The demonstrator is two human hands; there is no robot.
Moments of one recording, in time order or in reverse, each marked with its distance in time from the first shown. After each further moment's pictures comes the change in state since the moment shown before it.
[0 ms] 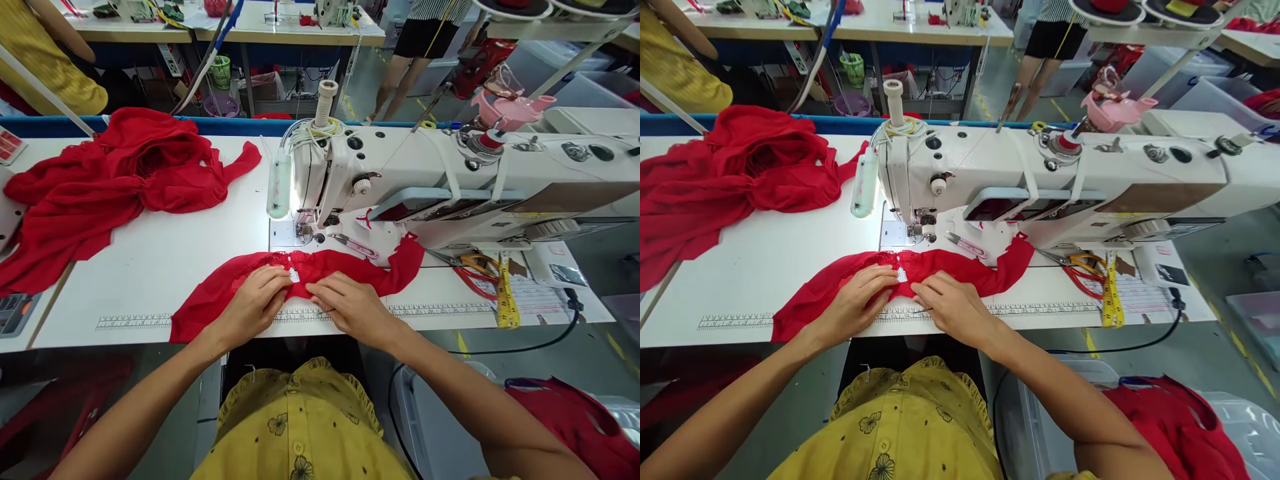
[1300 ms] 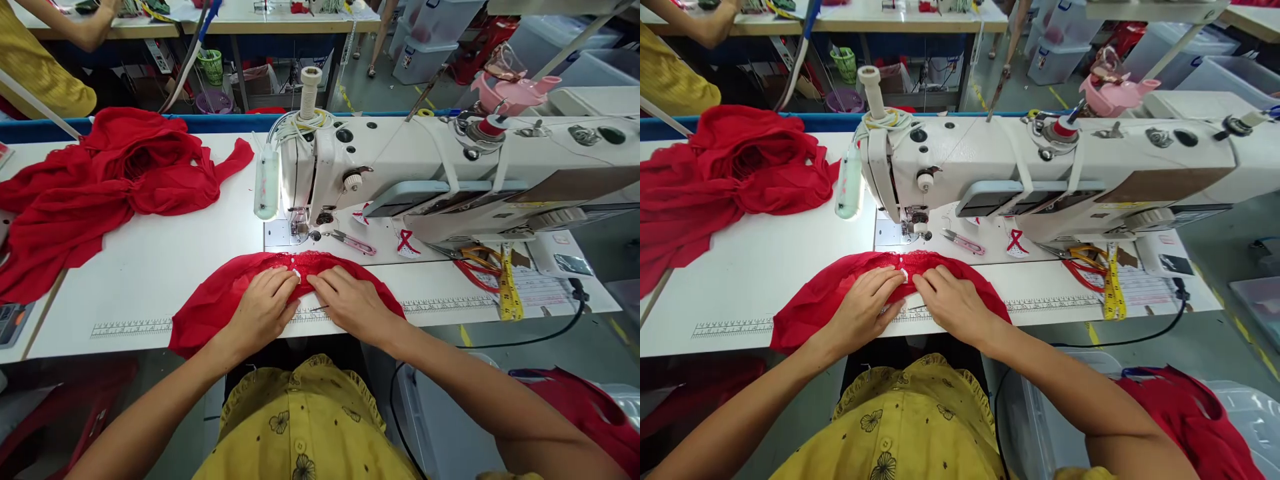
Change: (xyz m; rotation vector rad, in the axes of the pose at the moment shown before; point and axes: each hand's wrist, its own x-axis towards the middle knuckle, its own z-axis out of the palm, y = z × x) left_hand 0.004 0.014 0.022 0.241 -0.039 0.021; right_hand -0.001 -0.004 0.003 -0.182 -0.068 0.074
